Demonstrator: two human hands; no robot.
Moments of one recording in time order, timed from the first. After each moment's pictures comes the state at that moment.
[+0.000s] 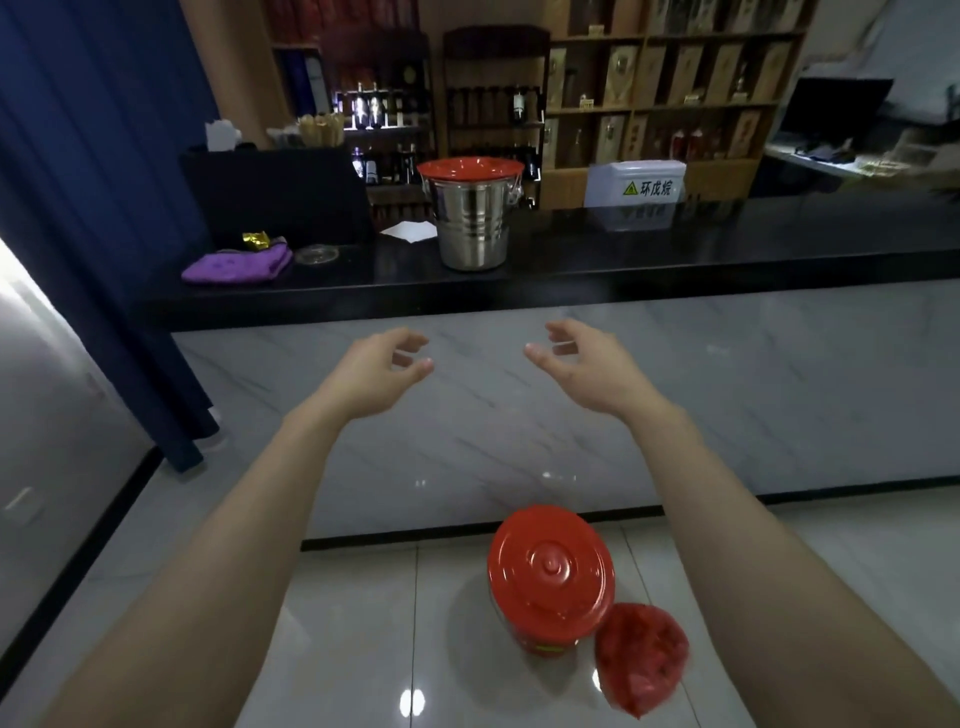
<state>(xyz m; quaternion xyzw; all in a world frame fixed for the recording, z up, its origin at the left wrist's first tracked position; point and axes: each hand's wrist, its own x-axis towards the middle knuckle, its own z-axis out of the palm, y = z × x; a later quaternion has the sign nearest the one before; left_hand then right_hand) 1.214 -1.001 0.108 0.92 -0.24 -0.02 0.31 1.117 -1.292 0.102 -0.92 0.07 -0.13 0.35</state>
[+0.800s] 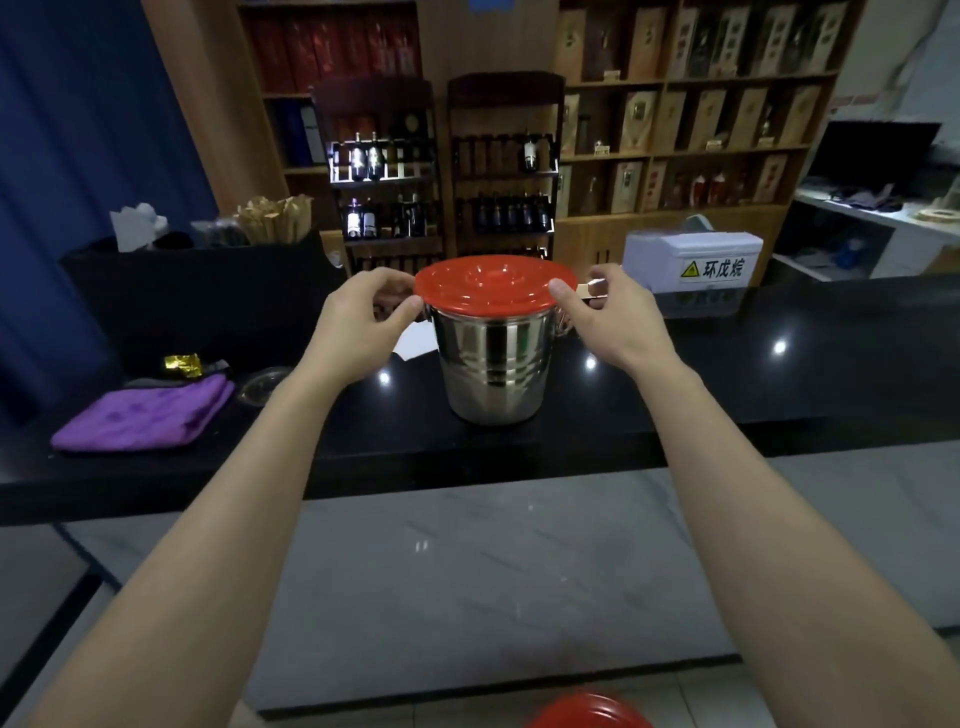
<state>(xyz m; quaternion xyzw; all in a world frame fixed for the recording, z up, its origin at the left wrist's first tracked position) 1.578 -1.094 0.192 0.87 -0.25 0.16 0.40 1.488 -1.387 0.192 -0.89 0.13 -0.25 0.37</state>
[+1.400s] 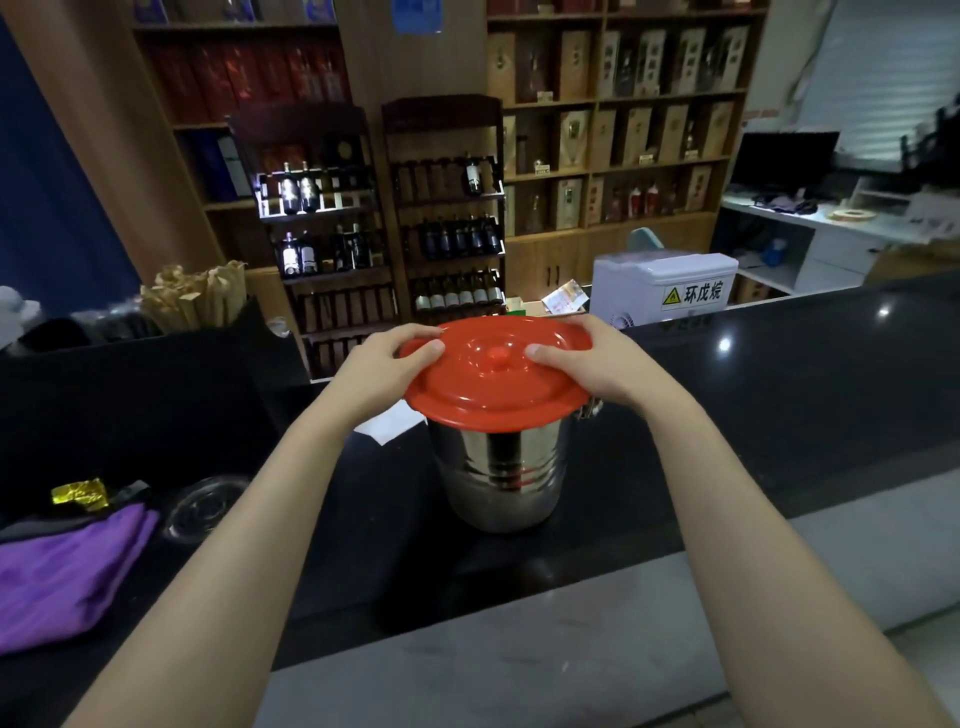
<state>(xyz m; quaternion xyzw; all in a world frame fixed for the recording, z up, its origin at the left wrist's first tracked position) 1.718 -1.145 0.190 0.86 -0.30 -0.02 0.41 1.583 -1.401 0.196 -0.87 0.20 -0.11 0.43</state>
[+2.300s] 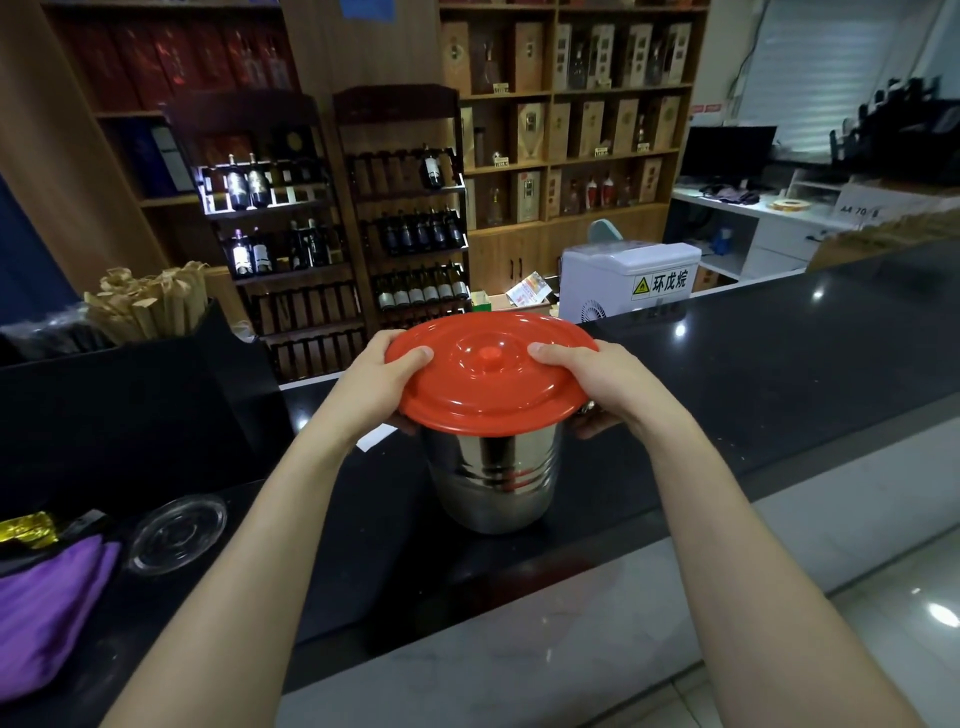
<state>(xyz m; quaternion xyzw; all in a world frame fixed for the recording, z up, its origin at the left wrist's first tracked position) 1.707 -1.153 0.185 0.81 -0.22 -0.14 0.53 1.562 -1.380 0.192 -0.77 0.30 -0.08 0.55</state>
